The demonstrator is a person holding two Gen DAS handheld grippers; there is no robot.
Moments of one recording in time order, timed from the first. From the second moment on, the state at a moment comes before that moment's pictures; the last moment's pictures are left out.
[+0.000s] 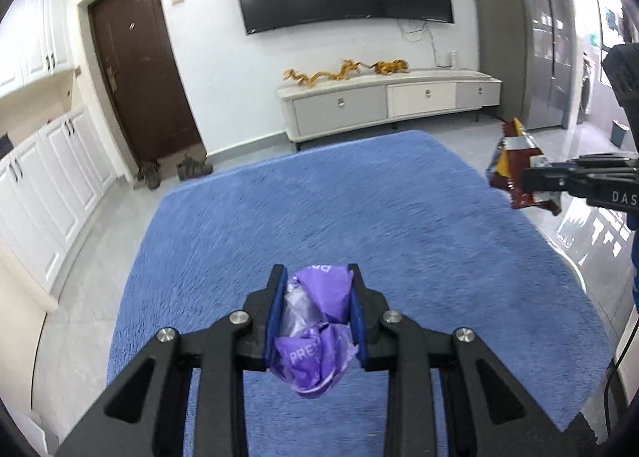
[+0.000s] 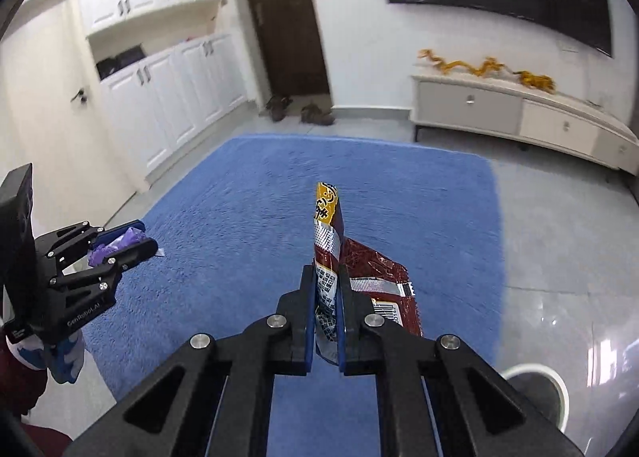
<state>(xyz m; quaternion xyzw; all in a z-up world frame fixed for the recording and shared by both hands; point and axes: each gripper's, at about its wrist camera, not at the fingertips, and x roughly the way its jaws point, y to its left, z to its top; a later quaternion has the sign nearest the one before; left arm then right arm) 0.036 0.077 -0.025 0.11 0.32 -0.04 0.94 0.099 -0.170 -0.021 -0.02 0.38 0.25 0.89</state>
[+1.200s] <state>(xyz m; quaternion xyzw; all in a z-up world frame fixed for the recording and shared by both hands) 0.153 -0.310 -0.127 0.10 0.50 -0.35 0.79 0.065 -0.483 -0.203 0.22 0.47 -0.02 0.85</state>
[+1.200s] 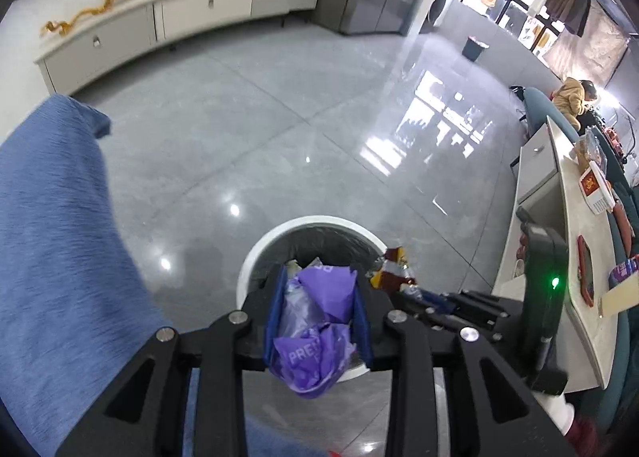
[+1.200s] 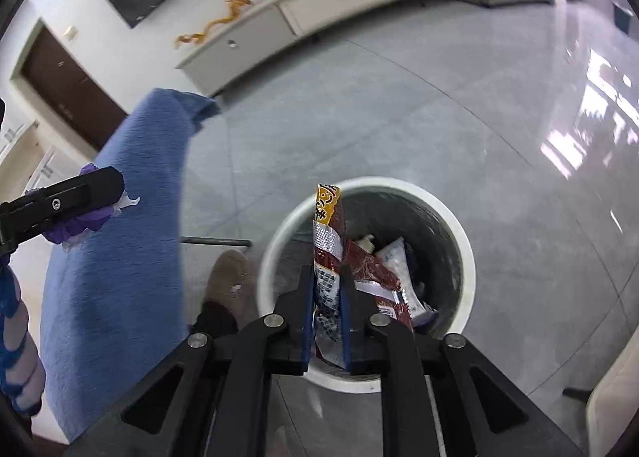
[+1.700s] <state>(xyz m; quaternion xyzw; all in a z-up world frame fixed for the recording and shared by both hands) 0.169 -0.333 -0.162 0.08 0.53 -0.34 0.77 0.084 -0.498 -0.247 0.23 0.50 -0.06 0.83</state>
